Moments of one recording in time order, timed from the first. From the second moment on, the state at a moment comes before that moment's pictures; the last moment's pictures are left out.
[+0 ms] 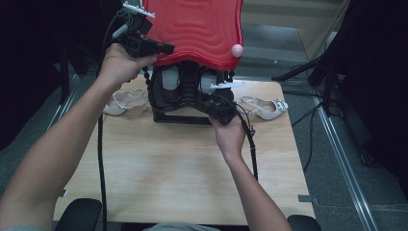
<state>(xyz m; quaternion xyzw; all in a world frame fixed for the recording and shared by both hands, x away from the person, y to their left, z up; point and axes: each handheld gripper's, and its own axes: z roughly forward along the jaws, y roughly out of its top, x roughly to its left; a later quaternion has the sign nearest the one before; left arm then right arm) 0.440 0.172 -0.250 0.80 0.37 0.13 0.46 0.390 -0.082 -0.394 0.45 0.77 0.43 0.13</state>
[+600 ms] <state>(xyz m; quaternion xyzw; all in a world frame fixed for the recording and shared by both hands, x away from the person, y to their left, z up) 0.439 0.172 -0.250 0.79 0.39 0.13 0.46 0.396 -0.102 -0.408 0.46 0.76 0.45 0.12</state>
